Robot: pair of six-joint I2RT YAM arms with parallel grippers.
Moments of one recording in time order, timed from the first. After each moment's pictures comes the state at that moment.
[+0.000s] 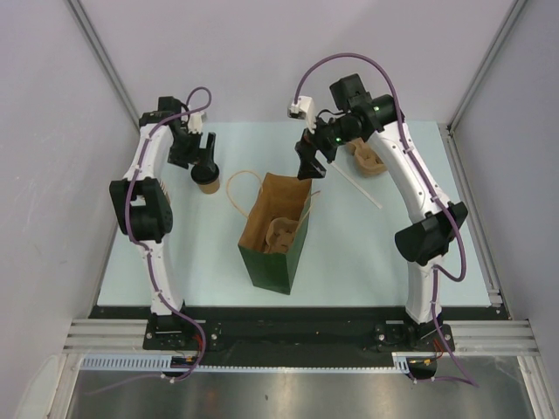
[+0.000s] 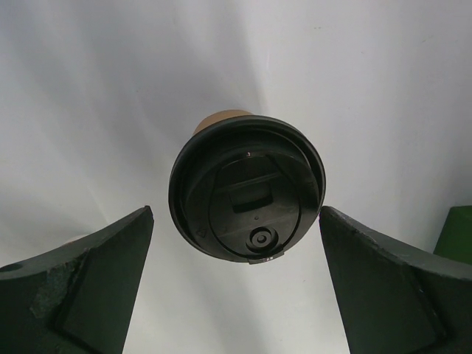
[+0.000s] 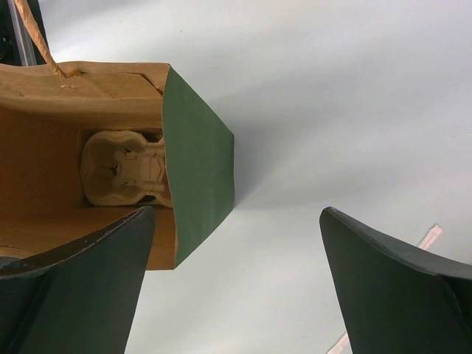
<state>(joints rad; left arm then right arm) 0.05 2.18 2.08 -1.06 0.25 0.20 0.47 2.01 2.36 -1.27 -0.68 -0.61</state>
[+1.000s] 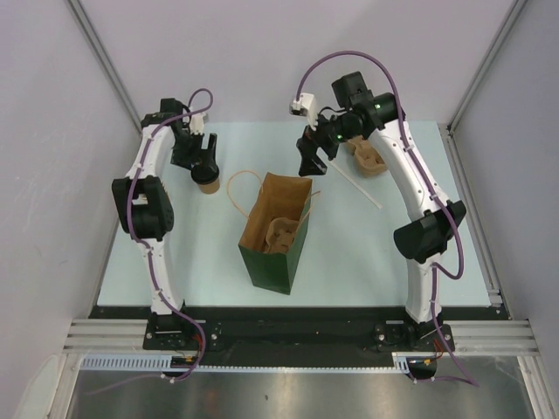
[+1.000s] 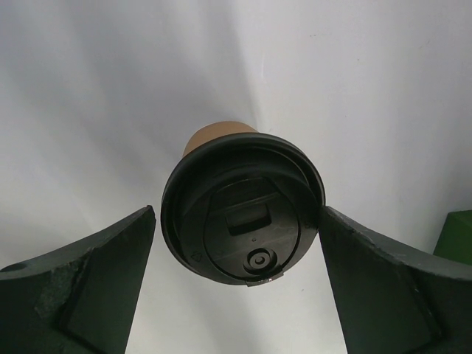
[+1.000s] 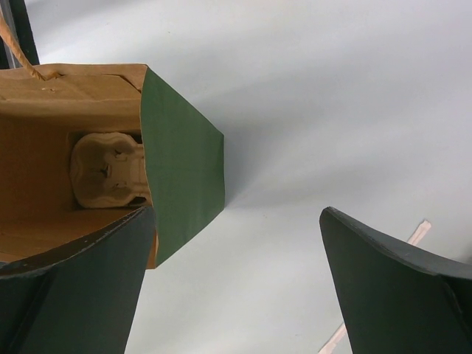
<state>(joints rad) 0.05 2.21 2.09 -1.04 0.28 0.20 0.46 2.04 2.40 -1.27 -0.67 -0.61</state>
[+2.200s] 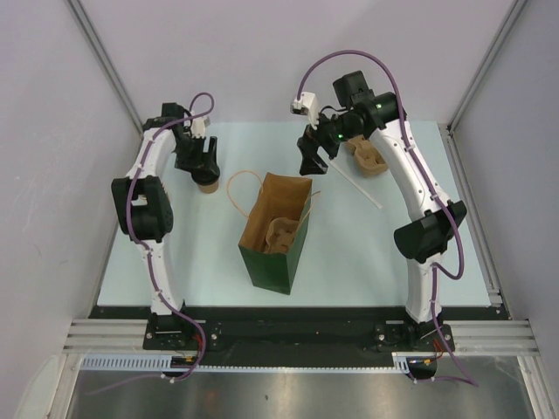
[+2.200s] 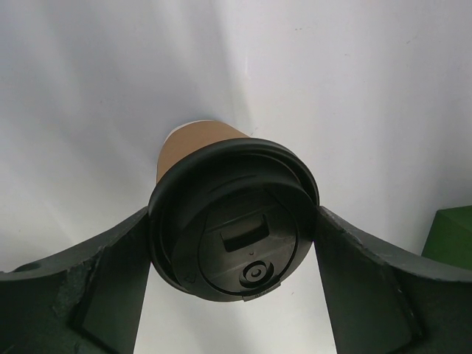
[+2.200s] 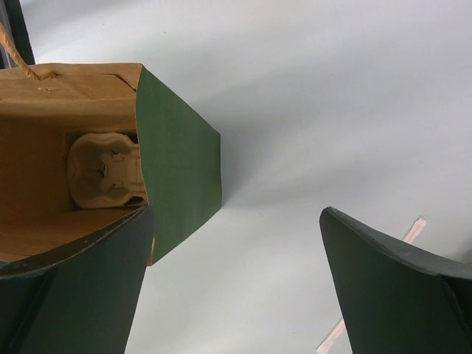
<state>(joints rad) 0.05 2.19 2.01 -0.99 0.31 0.18 0.45 2.04 2.41 -1.28 -0.66 -0.61</state>
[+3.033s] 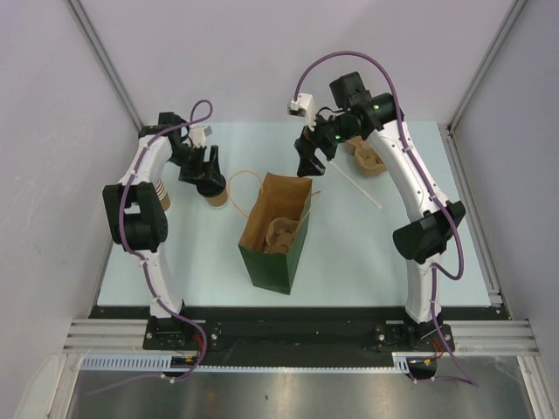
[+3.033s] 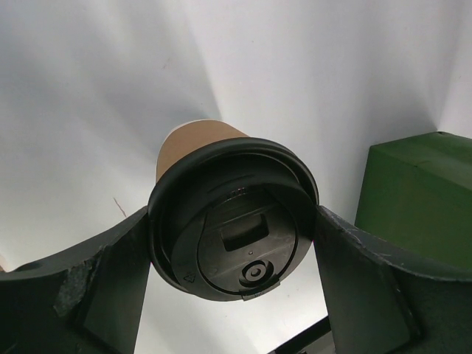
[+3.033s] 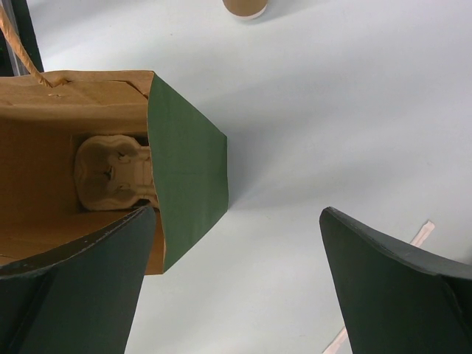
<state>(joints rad) 0.05 2.05 1.82 -1.03 0.48 0.18 0.47 2.04 2.41 -1.28 -0.66 -0.59</state>
